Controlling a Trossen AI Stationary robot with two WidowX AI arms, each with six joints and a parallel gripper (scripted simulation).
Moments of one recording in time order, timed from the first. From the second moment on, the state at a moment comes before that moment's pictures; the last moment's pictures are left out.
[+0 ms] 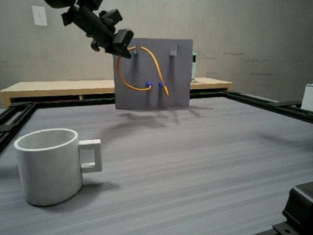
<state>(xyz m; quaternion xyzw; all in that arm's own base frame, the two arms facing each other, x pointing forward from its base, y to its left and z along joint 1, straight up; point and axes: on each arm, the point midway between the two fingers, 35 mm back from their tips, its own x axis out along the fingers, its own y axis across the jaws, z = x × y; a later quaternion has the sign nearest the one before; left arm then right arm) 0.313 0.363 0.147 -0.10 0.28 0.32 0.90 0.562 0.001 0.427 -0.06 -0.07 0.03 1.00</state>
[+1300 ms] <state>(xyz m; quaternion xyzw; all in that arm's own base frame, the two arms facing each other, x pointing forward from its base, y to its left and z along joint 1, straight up) 0.313 0.363 0.147 -0.10 0.28 0.32 0.90 0.380 0.008 0.613 -0.04 -0.65 0.03 0.76</state>
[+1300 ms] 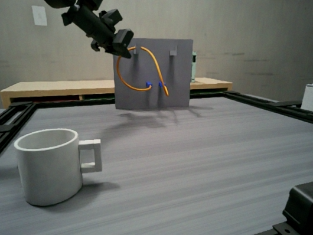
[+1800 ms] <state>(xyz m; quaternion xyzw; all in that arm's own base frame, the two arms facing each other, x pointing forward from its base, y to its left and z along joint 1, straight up) 0.313 0.363 0.147 -0.10 0.28 0.32 0.90 0.389 0.003 0.595 -0.05 -0.65 0.03 0.76</state>
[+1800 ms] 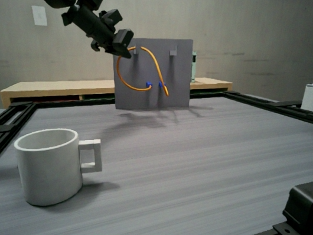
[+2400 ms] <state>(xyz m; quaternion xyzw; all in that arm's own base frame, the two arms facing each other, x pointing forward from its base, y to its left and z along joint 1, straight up) 0.313 0.363 0.147 -0.10 0.28 0.32 0.90 0.479 -0.026 0.477 -0.06 -0.50 0.01 0.86</state>
